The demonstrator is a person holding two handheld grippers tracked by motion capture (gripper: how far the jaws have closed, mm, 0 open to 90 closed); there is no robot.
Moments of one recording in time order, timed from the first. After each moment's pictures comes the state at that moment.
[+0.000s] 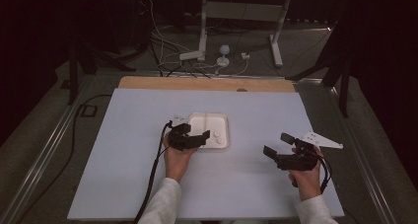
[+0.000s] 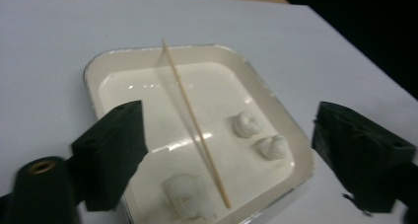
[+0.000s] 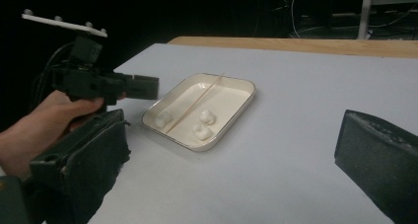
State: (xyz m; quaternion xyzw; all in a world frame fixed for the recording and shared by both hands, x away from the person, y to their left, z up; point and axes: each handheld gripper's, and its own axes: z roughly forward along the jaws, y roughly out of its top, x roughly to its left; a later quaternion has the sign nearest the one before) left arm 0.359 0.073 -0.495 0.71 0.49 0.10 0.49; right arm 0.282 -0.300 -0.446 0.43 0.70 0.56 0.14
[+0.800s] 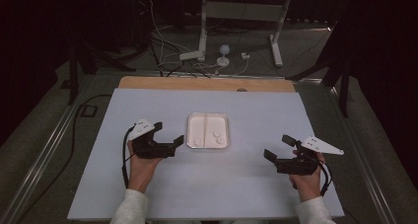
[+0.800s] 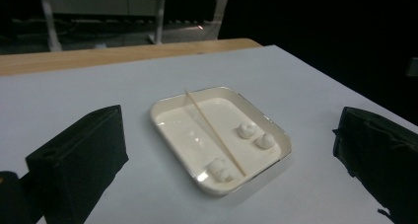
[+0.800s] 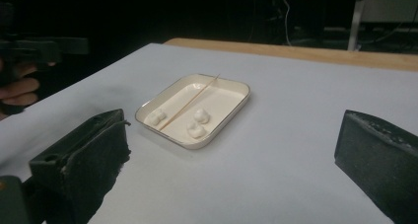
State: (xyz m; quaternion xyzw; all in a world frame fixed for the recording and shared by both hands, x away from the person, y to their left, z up) left arm 0.304 0.165 -0.452 0.70 0.42 0.17 0.55; right arm 0.272 -0.300 -0.452 0.41 0.70 0.56 0.17
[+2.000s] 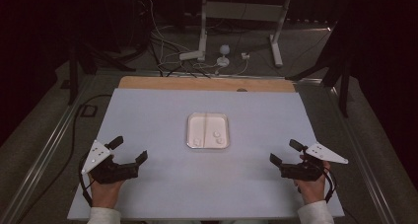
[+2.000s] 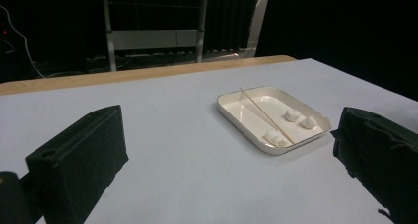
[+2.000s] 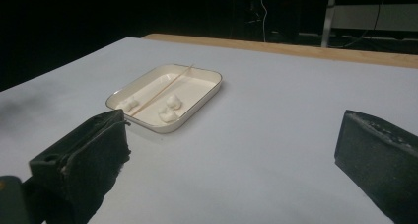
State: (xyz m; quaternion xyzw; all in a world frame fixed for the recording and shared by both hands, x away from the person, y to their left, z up) left arm 0.243 0.239 -0.462 0.67 0.42 0.26 0.56; right arm 0.263 -0.318 -0.470 0.42 0.70 0.54 0.21
